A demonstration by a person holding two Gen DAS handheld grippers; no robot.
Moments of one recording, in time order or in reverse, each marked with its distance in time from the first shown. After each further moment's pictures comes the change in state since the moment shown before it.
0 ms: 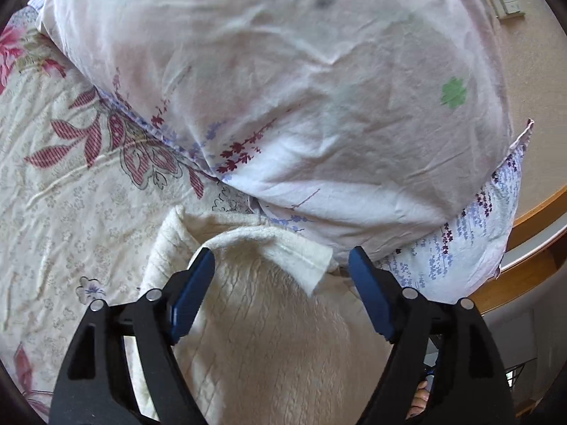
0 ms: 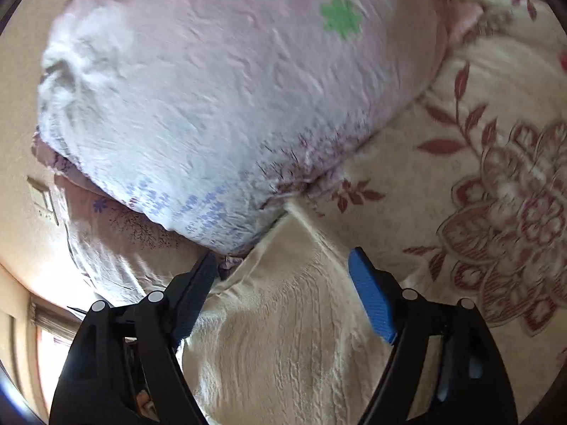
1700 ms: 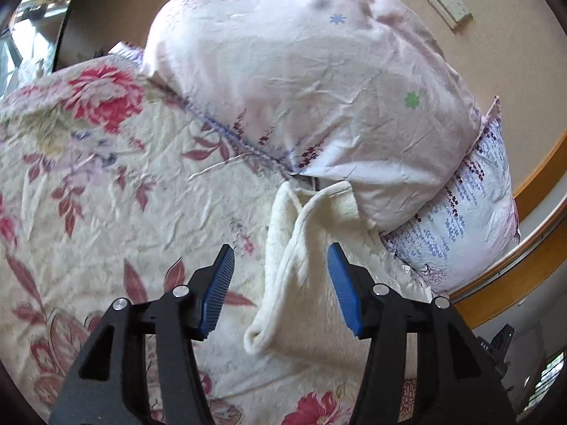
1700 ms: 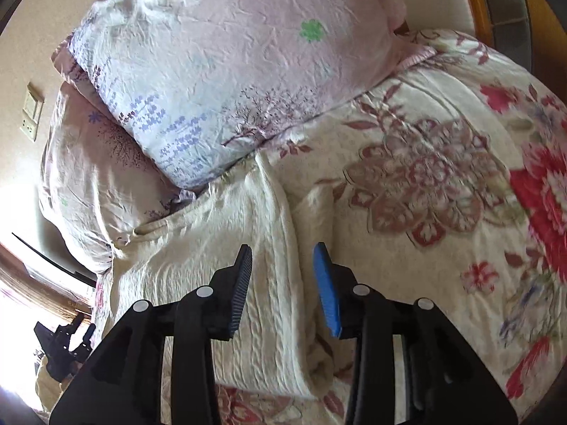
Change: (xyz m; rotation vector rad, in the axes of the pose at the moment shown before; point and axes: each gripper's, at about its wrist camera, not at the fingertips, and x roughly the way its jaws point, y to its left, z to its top) left arm -0.110 0.029 -0.062 0.158 -0.150 0.144; right arm -0.053 -0.001 -0.059 -0.249 -0.009 -0.219
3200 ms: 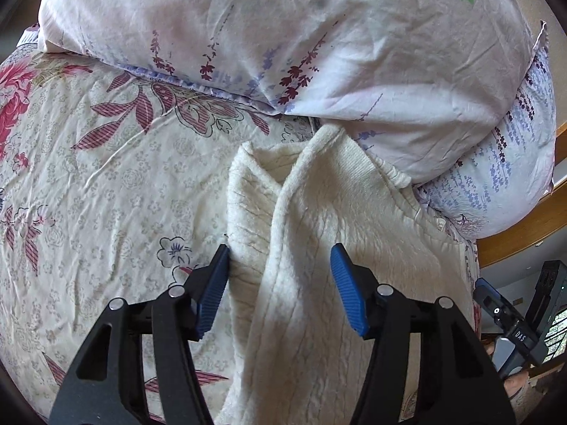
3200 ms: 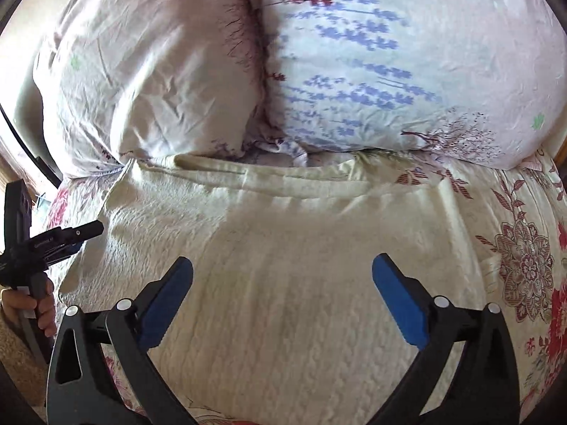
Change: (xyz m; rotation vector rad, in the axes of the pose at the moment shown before) left arm 0.116 -0.009 0.028 0.084 0.353 0.042; right arm 0.091 0.202 -0.043 -0.455 0.133 -0.166
